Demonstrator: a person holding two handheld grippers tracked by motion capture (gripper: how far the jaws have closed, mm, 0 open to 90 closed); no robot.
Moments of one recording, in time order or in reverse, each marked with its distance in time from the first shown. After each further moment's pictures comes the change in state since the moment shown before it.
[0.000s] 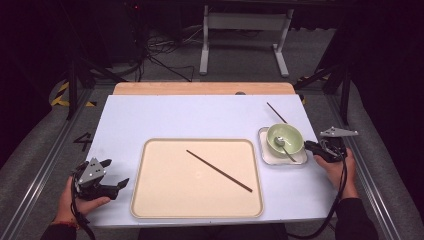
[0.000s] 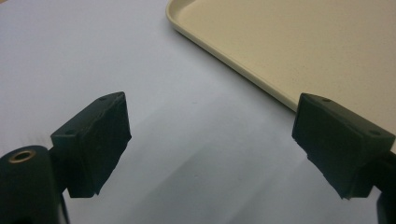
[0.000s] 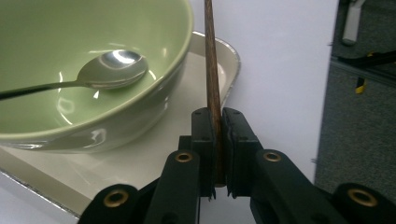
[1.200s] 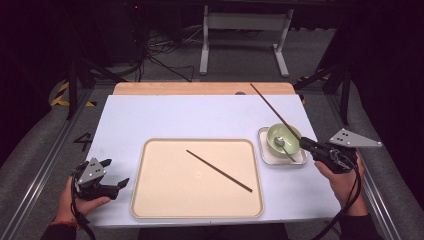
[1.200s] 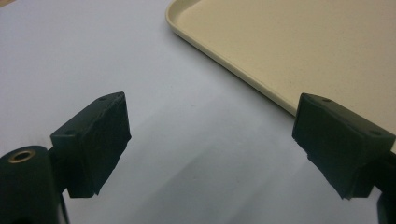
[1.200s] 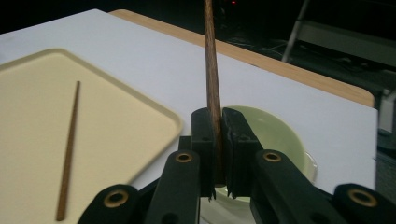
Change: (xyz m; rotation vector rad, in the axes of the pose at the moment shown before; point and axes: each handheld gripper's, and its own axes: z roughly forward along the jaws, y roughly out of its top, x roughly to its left) left arm -0.001 0.001 -0.001 -0.007 -0.003 0.002; right arm 0.082 0.037 -0.092 -0.282 0.152 -0.124
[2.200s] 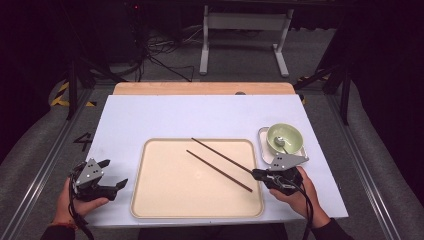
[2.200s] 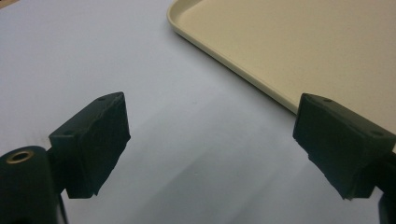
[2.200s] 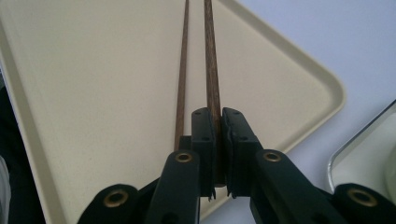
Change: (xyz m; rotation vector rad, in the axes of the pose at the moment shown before) left arm 0.001 -0.003 -0.003 -0.008 0.000 -0.001; right arm 0.094 -0.028 0.072 0.245 0.284 -0.173
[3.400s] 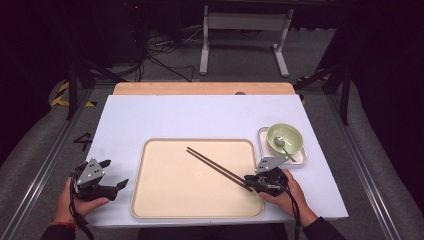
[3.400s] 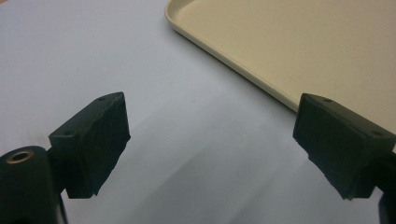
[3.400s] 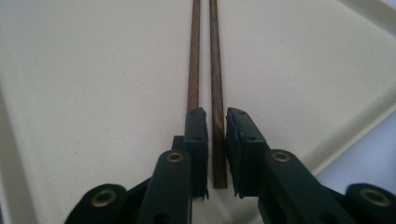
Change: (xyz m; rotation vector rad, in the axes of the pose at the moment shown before) left arm 0.001 0.000 0.002 0.012 -0.008 0.003; right arm 0.001 -0.010 0.041 0.101 0.062 0.048
